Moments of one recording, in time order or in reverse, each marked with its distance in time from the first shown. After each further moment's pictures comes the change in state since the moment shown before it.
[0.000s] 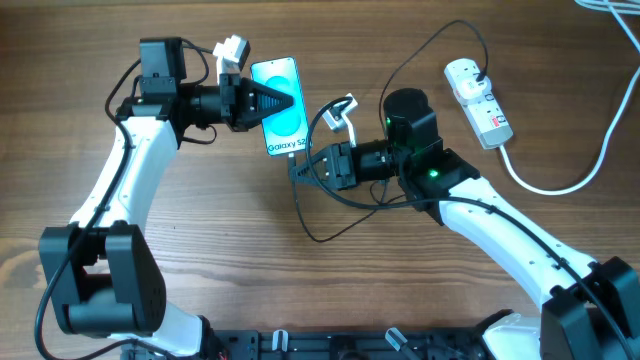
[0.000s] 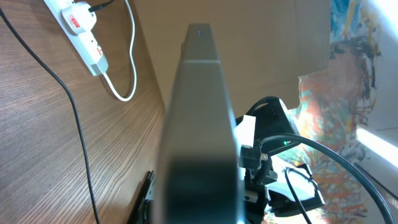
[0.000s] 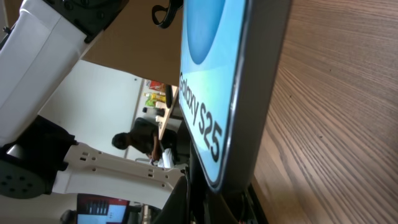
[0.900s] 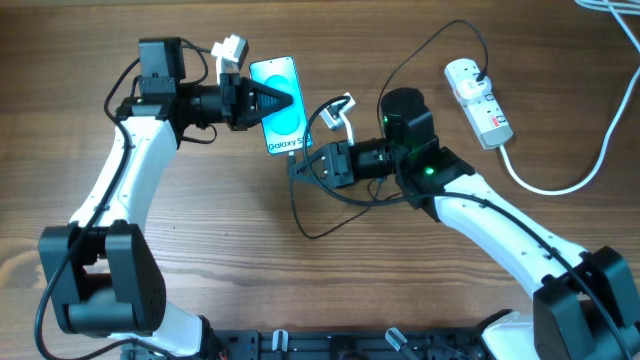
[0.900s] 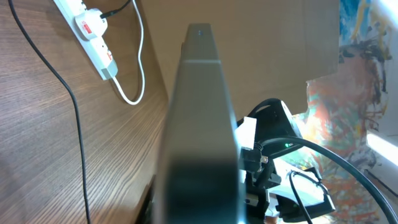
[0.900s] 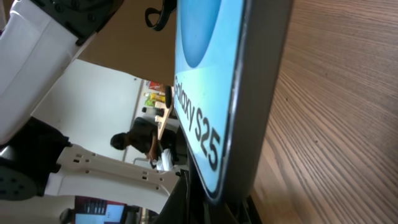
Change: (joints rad) left arm 0.003 0.002 0.000 0.003 -0.034 0.003; right arm -0.008 0.039 -0.001 0.040 -0.017 -0.012
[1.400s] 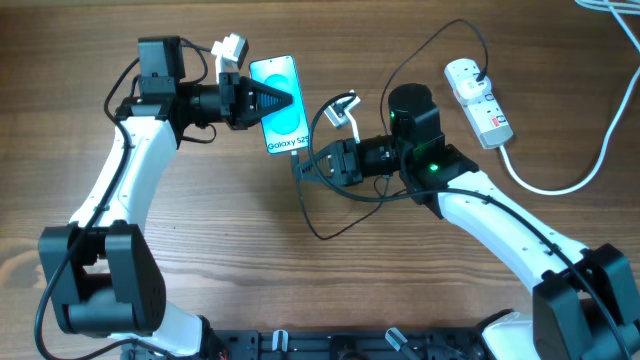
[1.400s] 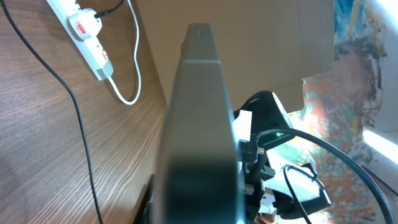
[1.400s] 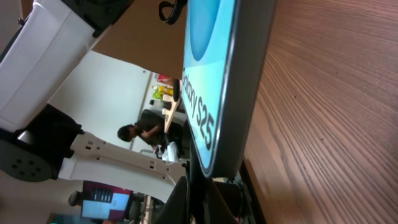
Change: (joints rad) left arm 0.000 0.000 0.000 0.013 0.018 -0.003; right arm -0.029 0.008 0.000 0.021 -0.076 -0.011
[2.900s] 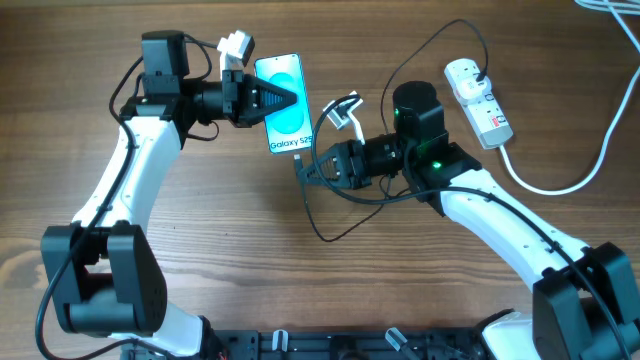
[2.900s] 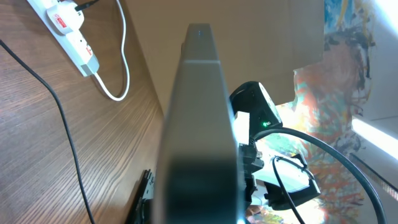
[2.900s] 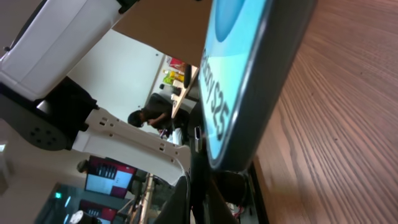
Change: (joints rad) left arm -0.016 0.000 0.000 0.085 0.039 -0.076; right arm -0.018 0.005 0.000 0.010 -0.113 -0.076
